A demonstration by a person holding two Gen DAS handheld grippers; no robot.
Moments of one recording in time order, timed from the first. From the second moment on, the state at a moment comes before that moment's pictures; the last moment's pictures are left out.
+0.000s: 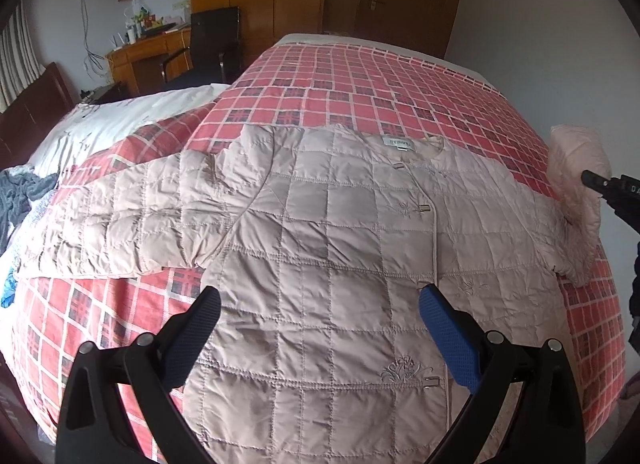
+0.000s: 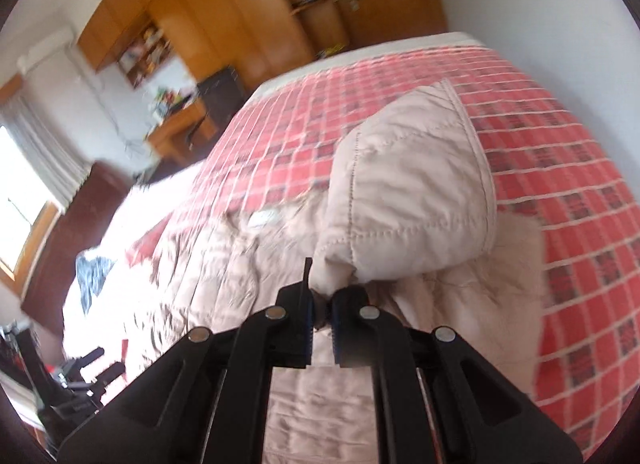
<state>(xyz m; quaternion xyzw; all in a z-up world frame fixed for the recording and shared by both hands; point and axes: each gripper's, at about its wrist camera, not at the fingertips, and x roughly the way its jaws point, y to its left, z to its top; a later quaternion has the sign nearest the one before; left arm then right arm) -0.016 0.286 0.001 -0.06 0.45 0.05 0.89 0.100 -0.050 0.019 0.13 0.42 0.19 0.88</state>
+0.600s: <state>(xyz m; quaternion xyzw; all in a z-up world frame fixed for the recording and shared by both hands) 0.013 0.315 -0.002 -0.18 0.46 0.00 0.87 0.092 0.087 -0.079 0.01 0.53 0.28 0.80</state>
